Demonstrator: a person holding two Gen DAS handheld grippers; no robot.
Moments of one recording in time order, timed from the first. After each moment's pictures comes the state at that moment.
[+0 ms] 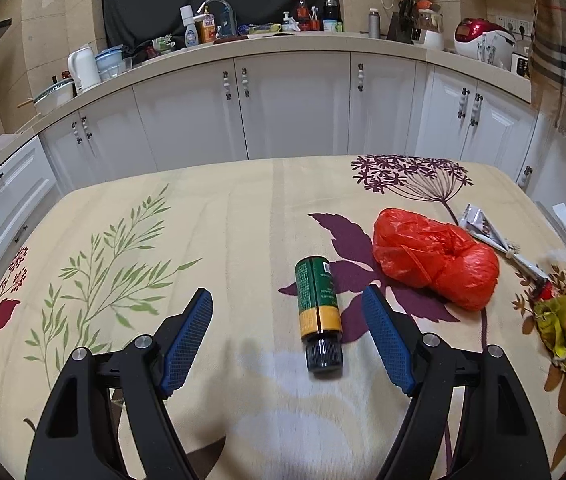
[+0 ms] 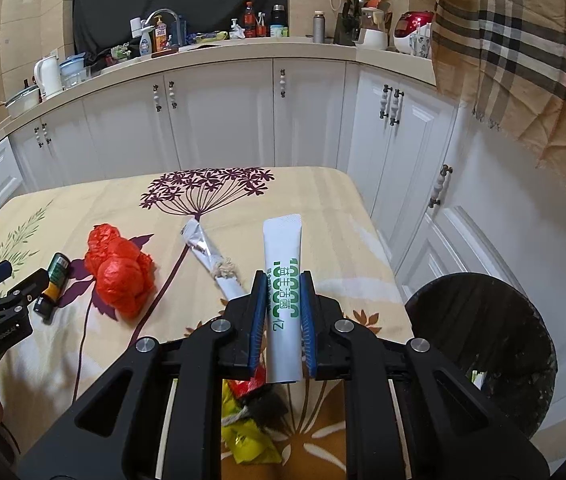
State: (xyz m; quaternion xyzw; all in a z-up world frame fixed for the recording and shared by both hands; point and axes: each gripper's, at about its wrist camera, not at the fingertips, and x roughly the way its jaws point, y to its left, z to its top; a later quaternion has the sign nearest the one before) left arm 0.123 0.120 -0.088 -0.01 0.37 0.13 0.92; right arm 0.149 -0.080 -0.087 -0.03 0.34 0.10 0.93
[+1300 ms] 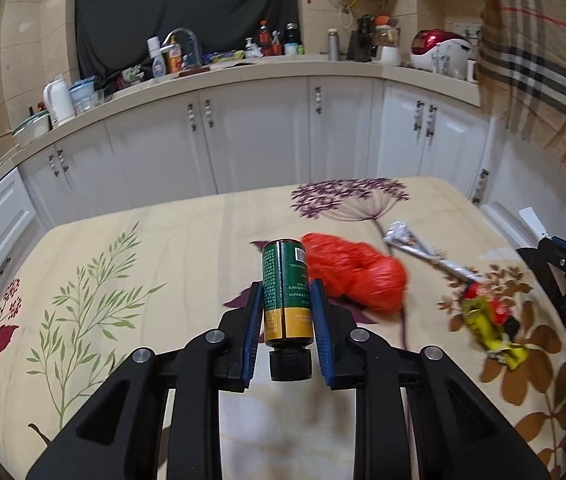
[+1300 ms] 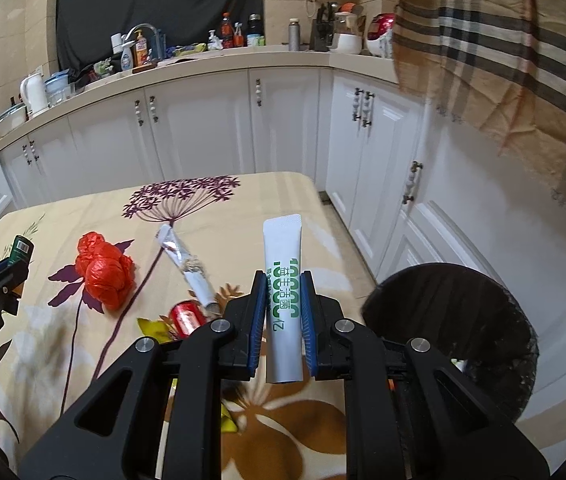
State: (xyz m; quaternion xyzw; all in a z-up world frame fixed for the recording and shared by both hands) left arm 0.102 0.075 -0.054 0.01 0.33 0.07 0.94; right arm 0.123 -0.116 -0.074 -0.01 0.33 0.06 0.94
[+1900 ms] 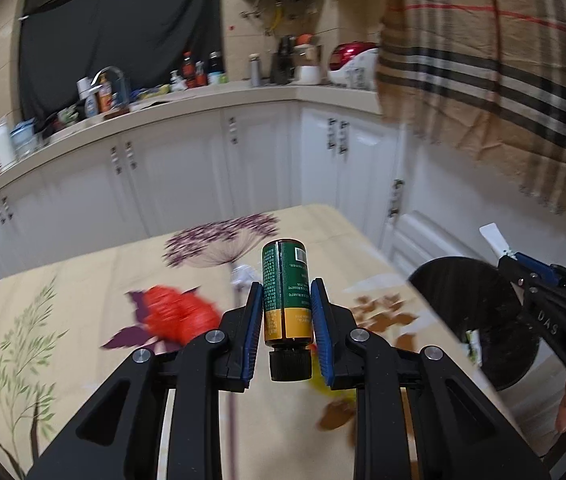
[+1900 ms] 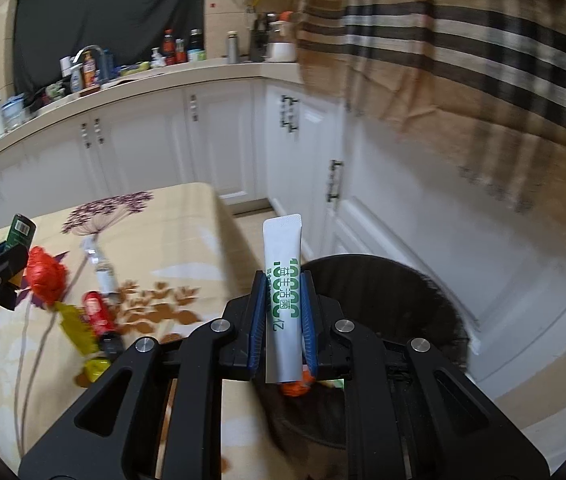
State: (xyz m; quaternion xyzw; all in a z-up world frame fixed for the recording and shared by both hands) left arm 0.114 -0.041 -0.030 0.03 0.29 -0.05 0.96; right arm 0.100 -0.204 -0.065 0.00 0.31 -0.03 0.95
